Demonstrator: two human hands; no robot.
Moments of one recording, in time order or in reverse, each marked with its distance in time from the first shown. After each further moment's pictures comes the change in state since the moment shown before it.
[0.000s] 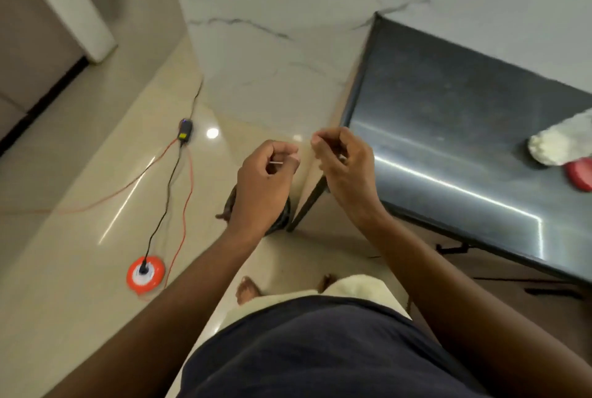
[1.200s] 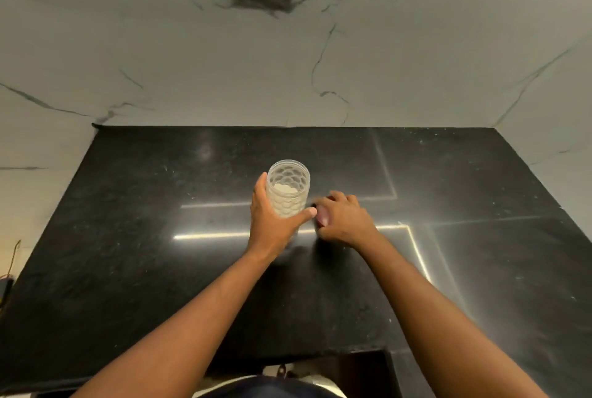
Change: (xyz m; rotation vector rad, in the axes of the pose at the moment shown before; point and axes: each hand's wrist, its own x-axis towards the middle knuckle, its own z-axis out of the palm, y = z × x) left_hand 0.026 0.069 0.602 0.112 -0.354 0.171; right_hand 0.097 0.282 -0.549 -0.927 -0.232 0.418
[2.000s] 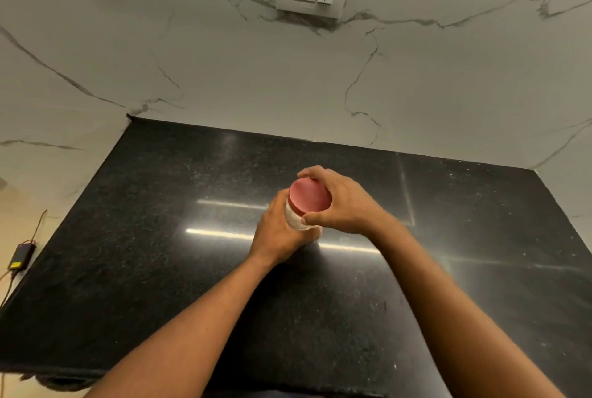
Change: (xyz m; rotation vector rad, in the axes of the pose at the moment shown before) left_hand 0.030 -0.011 -0.012 0.133 -0.060 0.003; right_hand 0.012 -0.051 -0.092 0.235 0.082 -0.440
